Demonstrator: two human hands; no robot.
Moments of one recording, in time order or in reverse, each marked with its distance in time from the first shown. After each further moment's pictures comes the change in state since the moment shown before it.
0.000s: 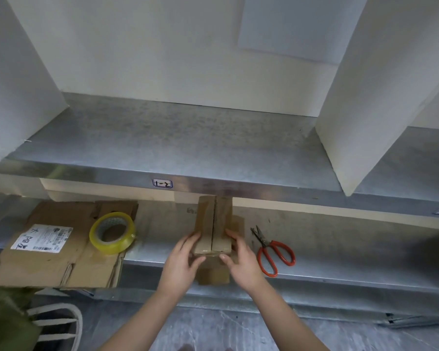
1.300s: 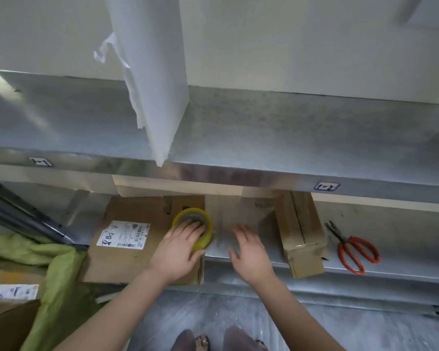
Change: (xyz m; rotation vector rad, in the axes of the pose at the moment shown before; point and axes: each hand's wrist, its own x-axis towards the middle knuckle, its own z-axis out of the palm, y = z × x) left_hand 0.021 -0.156 -0.195 0.696 -0.244 0.297; right_hand 0.050 -0.105 0.183 -0.536 -0.061 -0.003
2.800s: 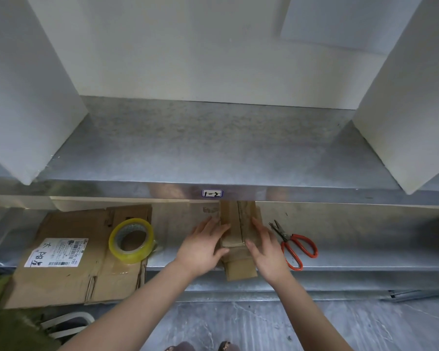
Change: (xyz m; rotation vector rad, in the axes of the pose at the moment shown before) left_hand 0.108 0.178 0.009 -0.157 -0.014 0.069; right_hand -0.046 0.153 -0.099 0.416 0.186 0.210
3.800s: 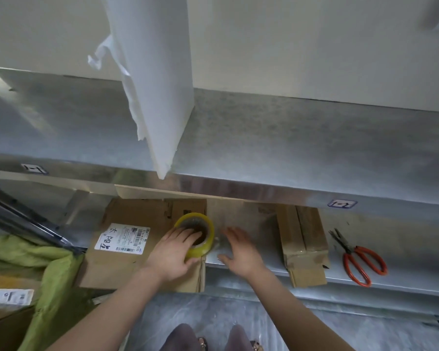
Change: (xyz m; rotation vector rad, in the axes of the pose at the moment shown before) left_hand -0.109 -0.194 -0.027 0.161 -0.142 -0.136; right_hand 0.039 -0.094 0.186 -0.456 -0.380 -0.253
